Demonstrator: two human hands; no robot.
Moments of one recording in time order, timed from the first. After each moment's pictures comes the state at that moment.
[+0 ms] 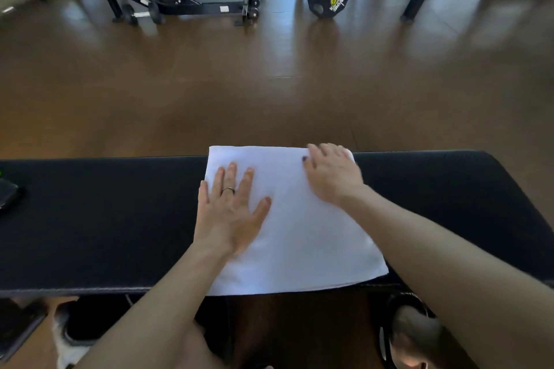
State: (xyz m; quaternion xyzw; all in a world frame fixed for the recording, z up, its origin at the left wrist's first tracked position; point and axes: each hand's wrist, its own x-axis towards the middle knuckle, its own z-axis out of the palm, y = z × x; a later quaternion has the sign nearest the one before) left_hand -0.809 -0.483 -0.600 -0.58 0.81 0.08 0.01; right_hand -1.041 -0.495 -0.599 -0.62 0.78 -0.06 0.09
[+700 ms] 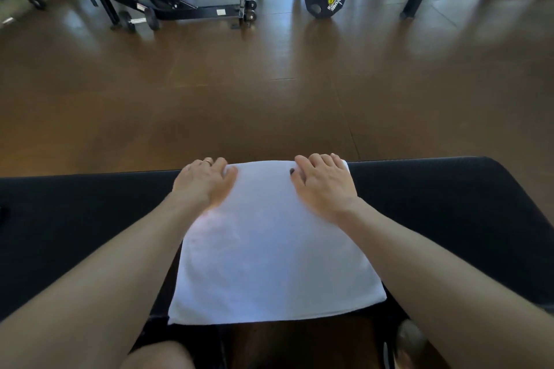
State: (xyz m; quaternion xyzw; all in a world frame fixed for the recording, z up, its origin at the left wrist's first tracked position) left_hand -0.819 -0.587 -0.577 -0.63 0.77 0.09 0.09; right_hand -1.044 -0.502 -0.614 -0.65 0.75 -0.11 0.03
